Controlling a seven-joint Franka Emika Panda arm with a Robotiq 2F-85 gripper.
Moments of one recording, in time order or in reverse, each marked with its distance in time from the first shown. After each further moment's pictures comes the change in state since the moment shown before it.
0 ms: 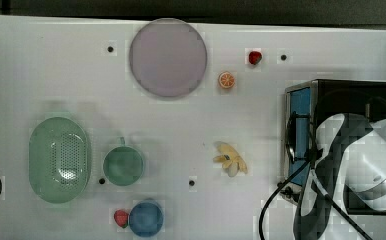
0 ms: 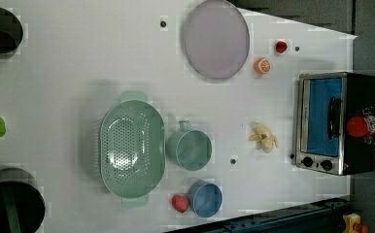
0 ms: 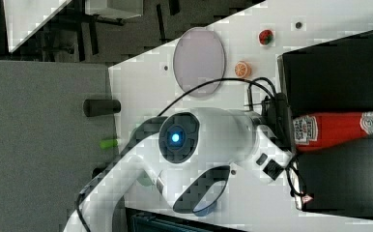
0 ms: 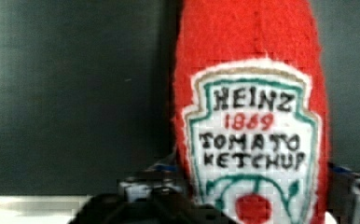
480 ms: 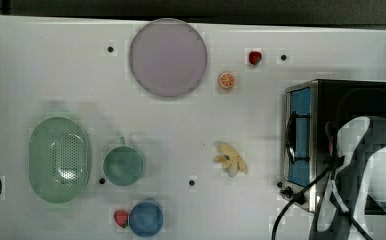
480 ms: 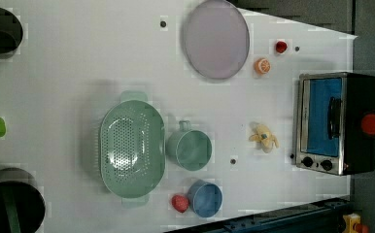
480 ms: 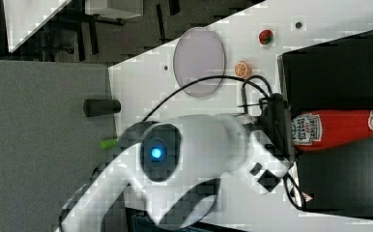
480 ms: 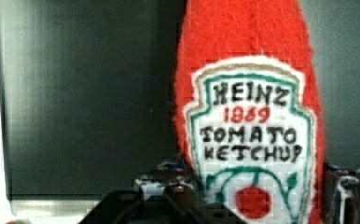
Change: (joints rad) arm -0.012 -0.050 -0.024 0.080 -0.033 -0.088 0.002
